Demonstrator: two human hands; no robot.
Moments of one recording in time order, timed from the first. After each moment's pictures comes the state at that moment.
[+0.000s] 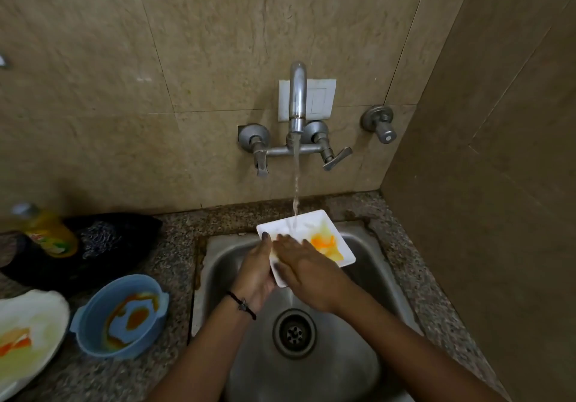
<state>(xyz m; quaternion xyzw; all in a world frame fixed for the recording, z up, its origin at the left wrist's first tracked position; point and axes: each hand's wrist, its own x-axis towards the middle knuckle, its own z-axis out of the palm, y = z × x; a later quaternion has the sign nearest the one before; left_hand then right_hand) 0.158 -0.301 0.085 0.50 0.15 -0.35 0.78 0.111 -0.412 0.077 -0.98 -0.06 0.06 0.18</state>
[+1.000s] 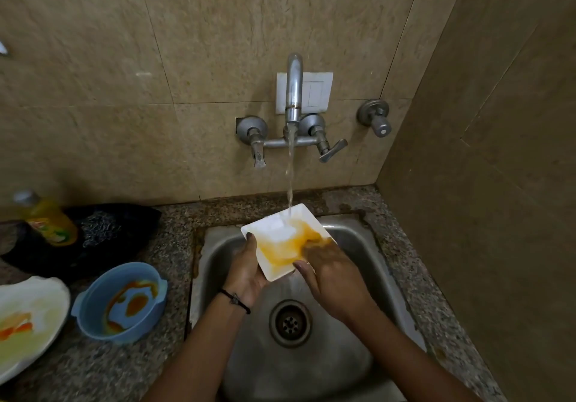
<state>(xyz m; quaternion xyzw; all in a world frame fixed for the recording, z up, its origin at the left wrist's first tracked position) 0.157 -0.290 0.055 0.44 0.20 -0.33 0.81 0.067 -0.427 0.066 -0.99 -0.01 -0.08 0.13</state>
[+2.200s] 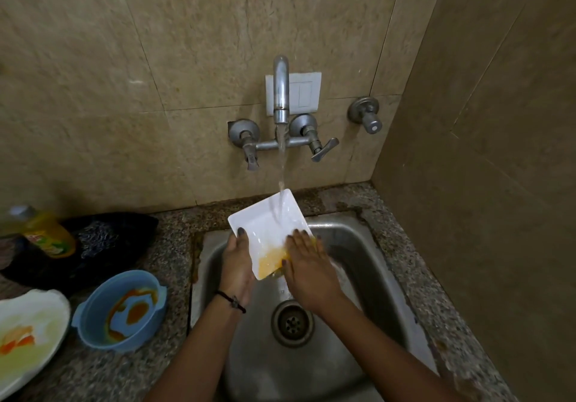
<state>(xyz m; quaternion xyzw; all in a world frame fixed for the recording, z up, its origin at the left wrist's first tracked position) 0.161 -0.285 0.049 0.55 0.11 -0.20 0.80 0.097 -0.405 0.033 -0.99 0.06 0.00 0.13</state>
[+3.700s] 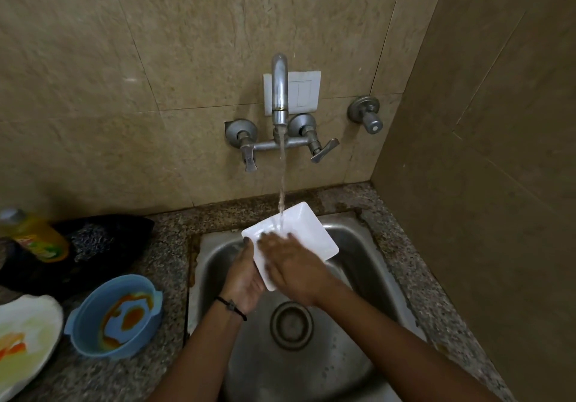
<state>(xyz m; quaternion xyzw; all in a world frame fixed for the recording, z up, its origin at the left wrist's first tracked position) 0.168 -0.289 0.024 0.43 0.11 -0.35 0.82 0.118 -0.409 0.046 -0.98 -0.10 0.01 0.16</state>
